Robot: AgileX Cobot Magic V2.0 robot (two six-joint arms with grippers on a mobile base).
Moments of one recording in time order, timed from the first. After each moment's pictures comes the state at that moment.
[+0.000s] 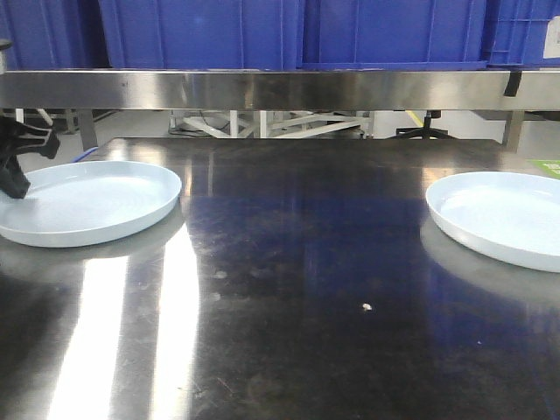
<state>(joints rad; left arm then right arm) -0.14 1.75 -1.05 0.14 0.32 -0.17 -0.10 0.87 -0.62 -0.02 0.29 0.19</state>
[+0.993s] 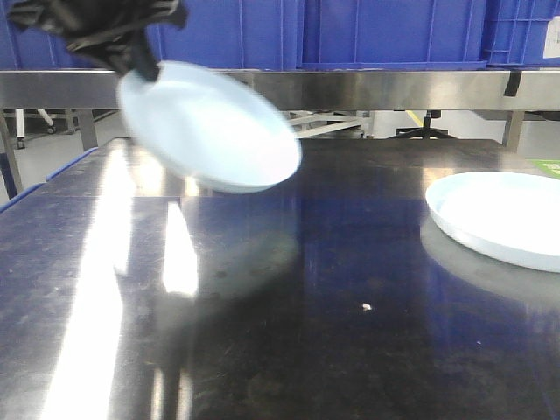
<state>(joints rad) -0.44 1.70 -1.37 0.09 0.46 -0.17 -0.10 0.87 -0.62 -0.02 0.29 0.19</state>
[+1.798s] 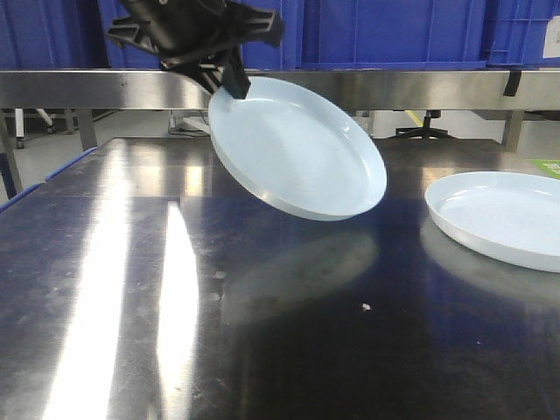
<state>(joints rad) -0.59 1.81 -1.42 0.08 0.42 -0.17 -0.10 0.87 -0.62 -0.02 0.29 0.19</state>
